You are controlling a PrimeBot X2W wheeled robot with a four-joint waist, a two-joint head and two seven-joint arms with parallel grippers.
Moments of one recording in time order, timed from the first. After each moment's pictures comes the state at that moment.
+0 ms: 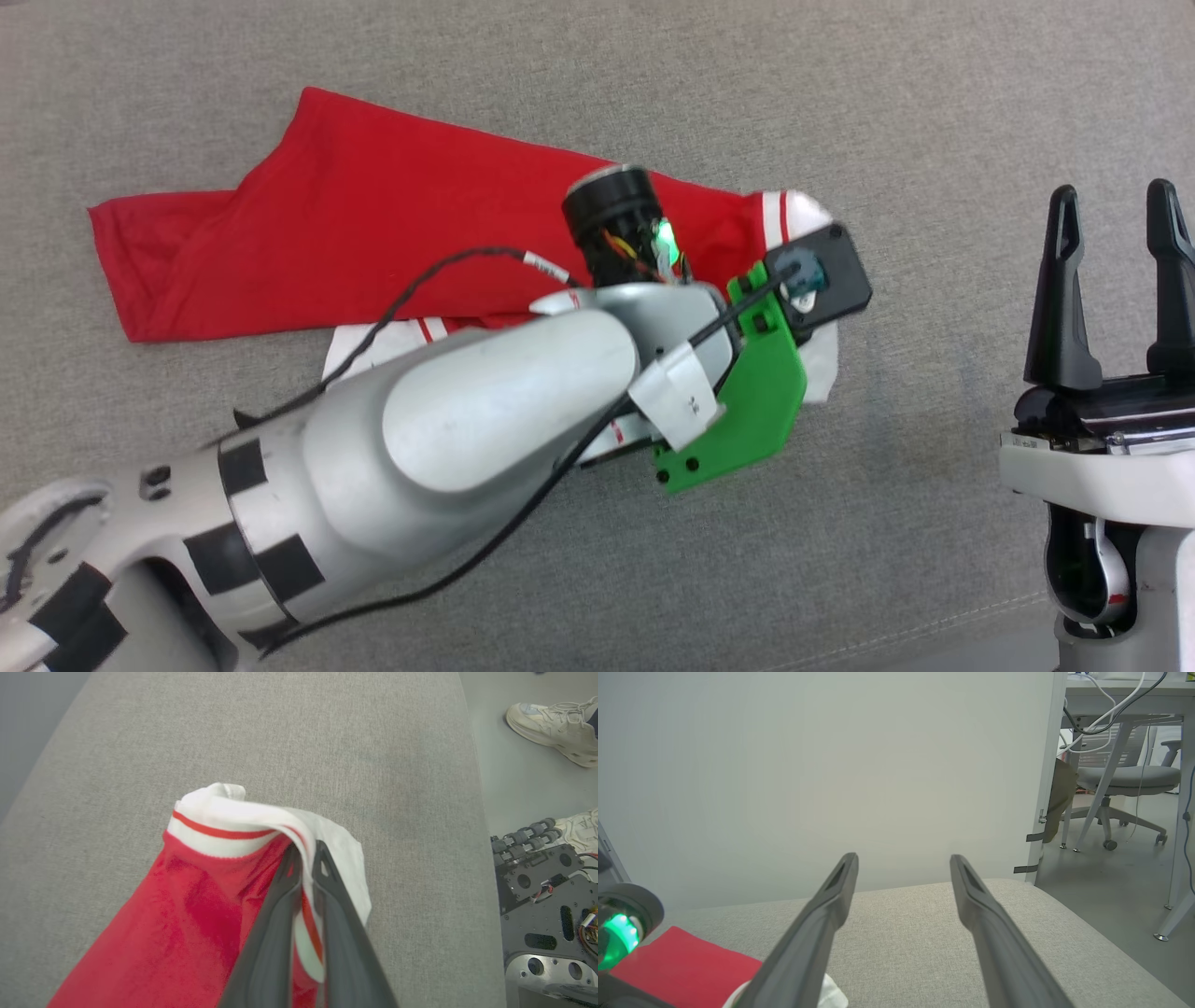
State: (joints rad) left arm -1.18 0.31 -1.28 0.13 -0.81 -0.13 0.50; right arm -0.16 -0.05 -0.03 -0.29 0.20 0.13 -0.26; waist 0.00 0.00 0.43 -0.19
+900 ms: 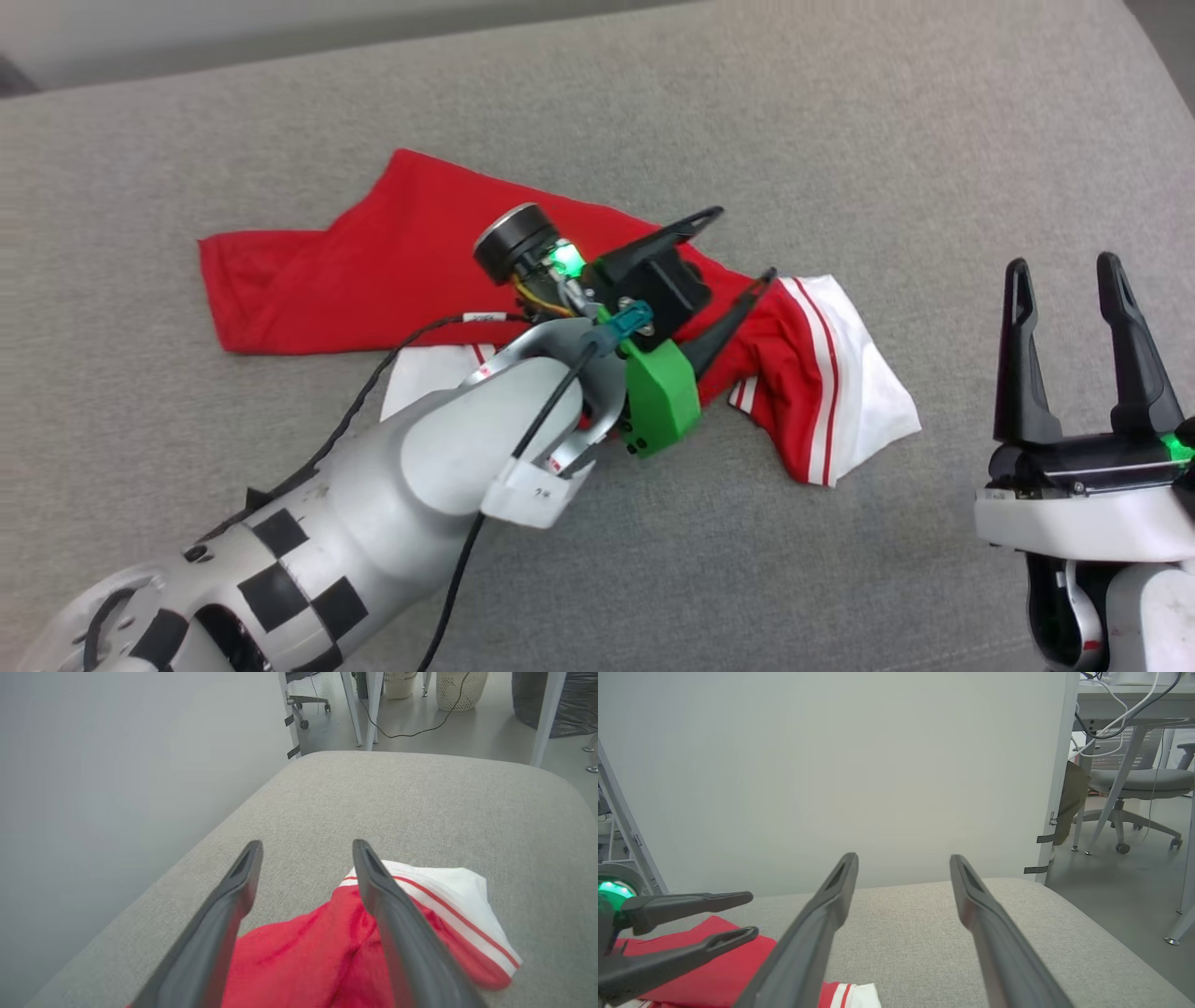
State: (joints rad) left arm -0.97 0.22 -1.19 0.50 -0.59 0.01 -0.22; right arm -0.08 -0.05 -0.03 -0.24 0.16 0.13 -0.26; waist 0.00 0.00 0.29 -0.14
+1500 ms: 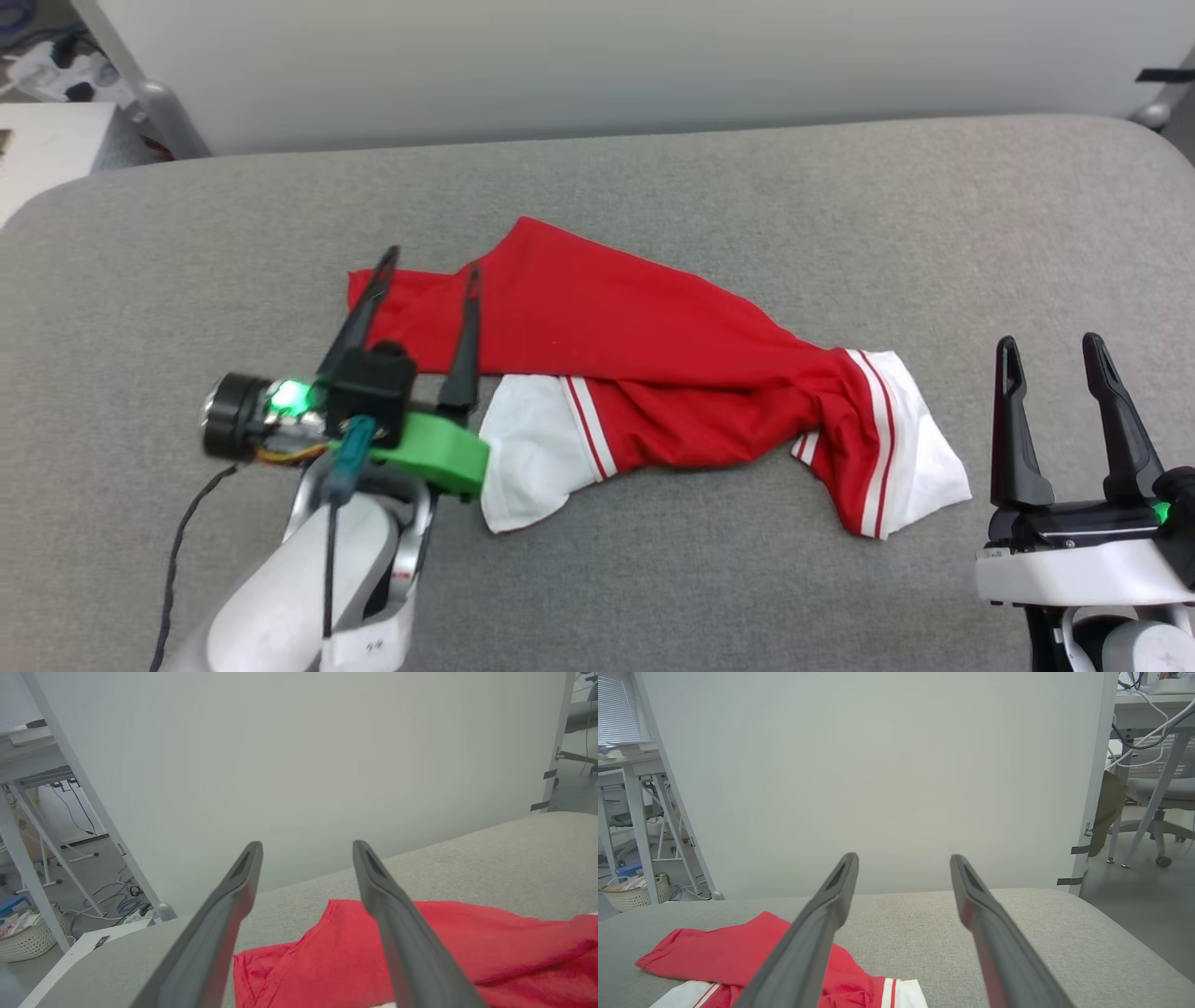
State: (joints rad) left arm -0.45 0.41 -0.66 0.15 -0.40 0.39 -0.26; right arm 0.02 -0.05 -0.05 -0.20 0.14 0.13 -0.26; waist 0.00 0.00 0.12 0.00
